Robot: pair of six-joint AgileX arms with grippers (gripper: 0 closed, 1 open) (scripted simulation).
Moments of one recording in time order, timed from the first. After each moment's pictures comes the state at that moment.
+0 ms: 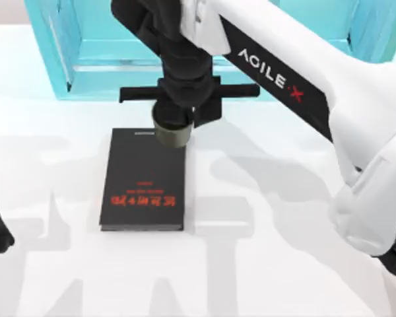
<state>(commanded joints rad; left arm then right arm) 0.00 0.00 0.00 0.00 0.00 0.00 0.74 2.63 2.74 -1.53 0.18 0.74</state>
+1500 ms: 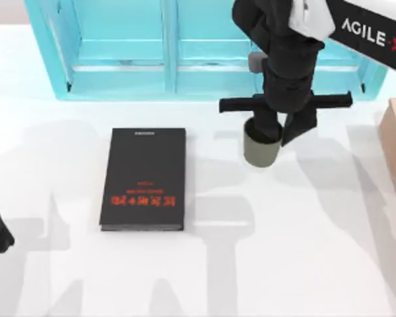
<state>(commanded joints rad) 0.00 0.00 0.00 0.00 0.00 0.00 0.50 2.33 2.06 -1.32 0.05 0.52</state>
